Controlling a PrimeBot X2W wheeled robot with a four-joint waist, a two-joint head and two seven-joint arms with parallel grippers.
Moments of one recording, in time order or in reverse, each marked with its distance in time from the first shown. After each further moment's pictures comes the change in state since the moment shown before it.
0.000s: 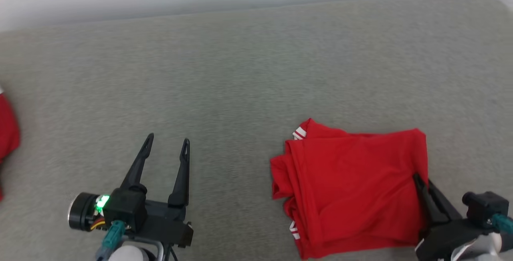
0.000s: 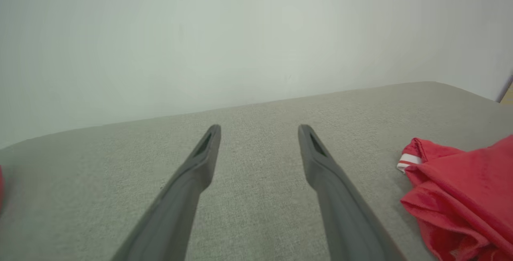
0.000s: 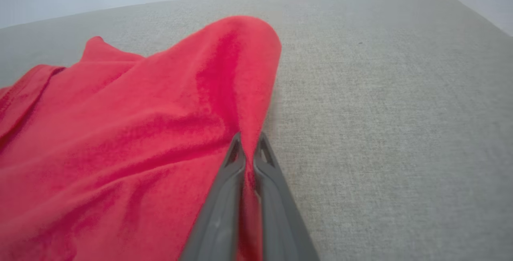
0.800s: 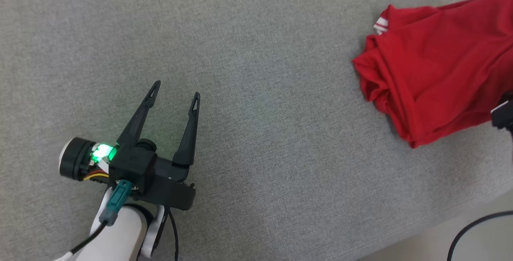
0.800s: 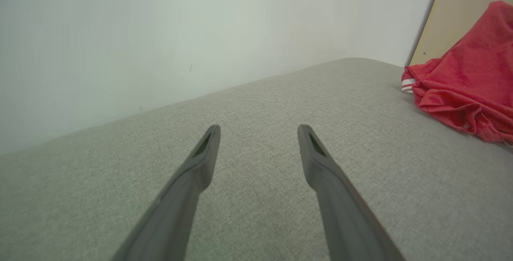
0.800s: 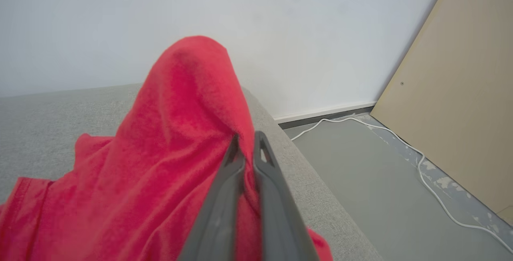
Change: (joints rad) left arm -0.175 0.055 -0.046 -0.102 0.087 -0.009 0.126; right arm -0.586 -0.123 -0.129 0.379 0.025 0.000 -0.128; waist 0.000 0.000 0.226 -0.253
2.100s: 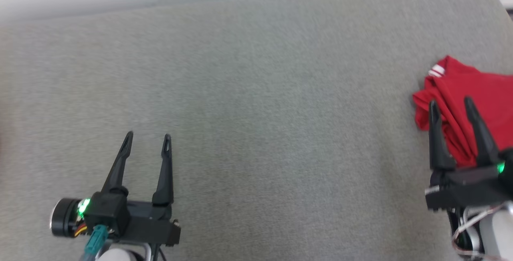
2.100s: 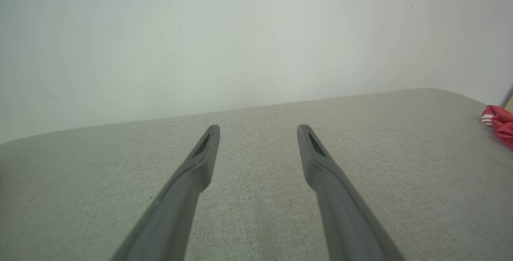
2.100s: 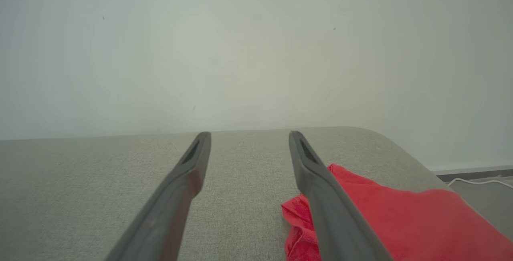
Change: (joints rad) left arm 0.180 -0.022 0.065 0.045 -0.119 0.070 -0.134; right arm 0.431 0.208 -0.021 -0.558 -0.153 0.000 0.013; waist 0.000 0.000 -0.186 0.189
